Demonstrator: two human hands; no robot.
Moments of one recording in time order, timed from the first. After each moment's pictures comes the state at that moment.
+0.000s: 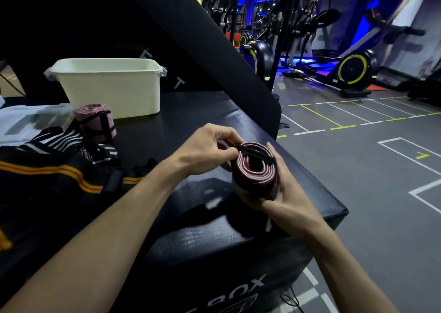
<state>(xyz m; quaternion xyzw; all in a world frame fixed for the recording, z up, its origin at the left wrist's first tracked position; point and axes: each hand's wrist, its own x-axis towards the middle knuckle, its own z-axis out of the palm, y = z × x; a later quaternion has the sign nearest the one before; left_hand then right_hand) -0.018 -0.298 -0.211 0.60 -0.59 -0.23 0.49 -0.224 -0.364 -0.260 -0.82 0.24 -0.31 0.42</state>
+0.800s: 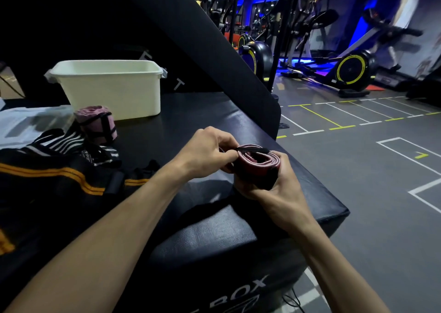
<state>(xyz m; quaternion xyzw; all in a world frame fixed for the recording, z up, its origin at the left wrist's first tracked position) -0.017 -0.299 -0.215 0.64 -0.59 -0.17 0.47 -0.204 -0.359 -0.265 -0.77 0.31 -0.39 0.41</state>
